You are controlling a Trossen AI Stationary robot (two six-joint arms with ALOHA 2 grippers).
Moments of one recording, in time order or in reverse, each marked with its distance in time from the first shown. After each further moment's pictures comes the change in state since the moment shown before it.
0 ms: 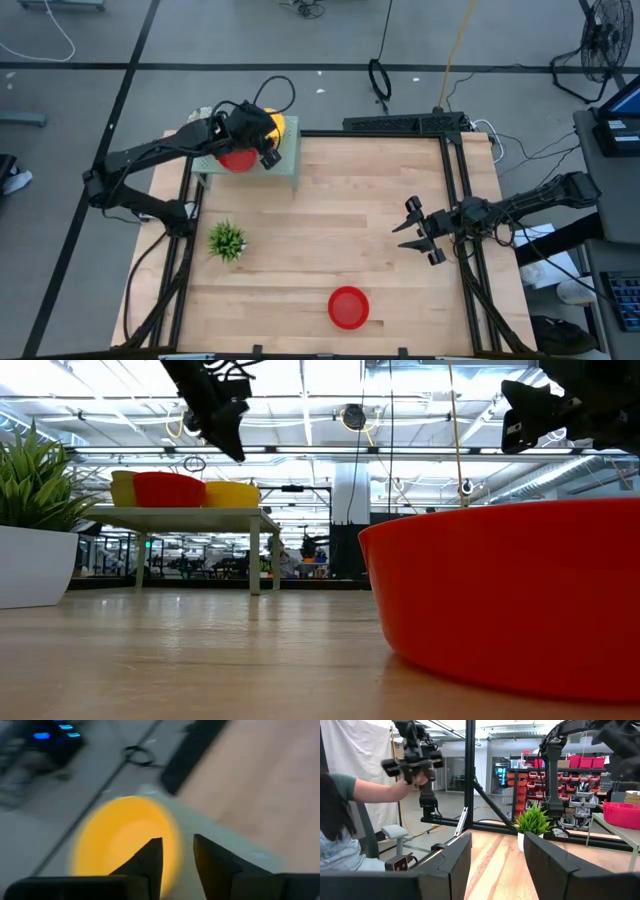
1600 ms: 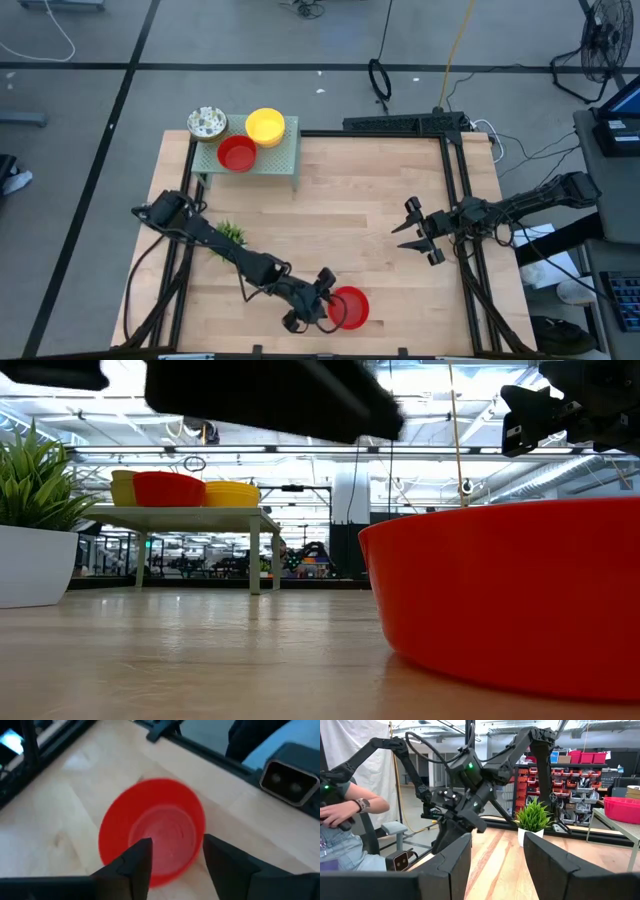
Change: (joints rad) left arm -0.964 0.630 0.000 0.739 0.278 0.327; right arm 0.000 0.000 0.000 -0.023 0.000 0.000
